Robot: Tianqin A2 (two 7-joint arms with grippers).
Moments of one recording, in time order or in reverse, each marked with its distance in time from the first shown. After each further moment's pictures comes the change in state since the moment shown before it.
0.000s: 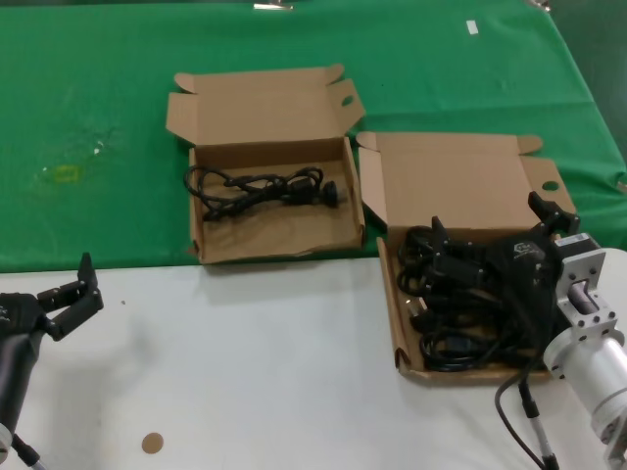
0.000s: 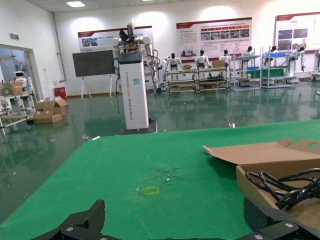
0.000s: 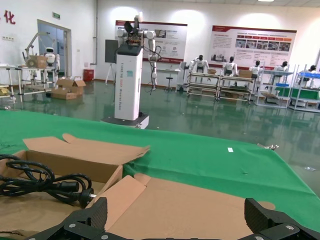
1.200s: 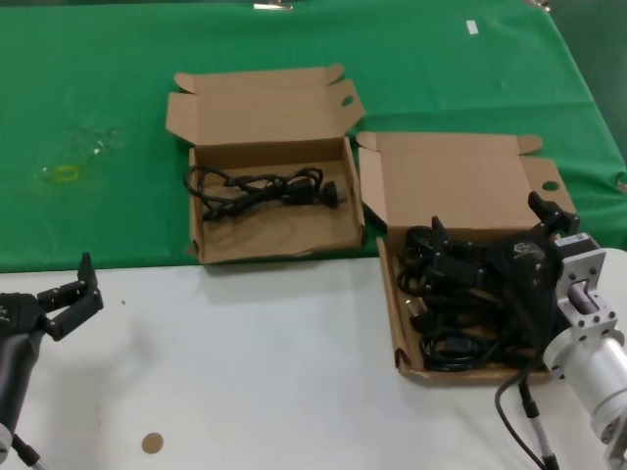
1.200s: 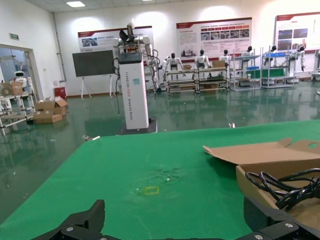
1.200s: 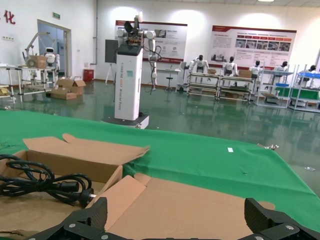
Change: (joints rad) left arm 0.000 0.000 0.000 0.000 0.000 0.000 0.000; right arm 0.000 0.000 0.000 0.000 0.000 0.000 0.000
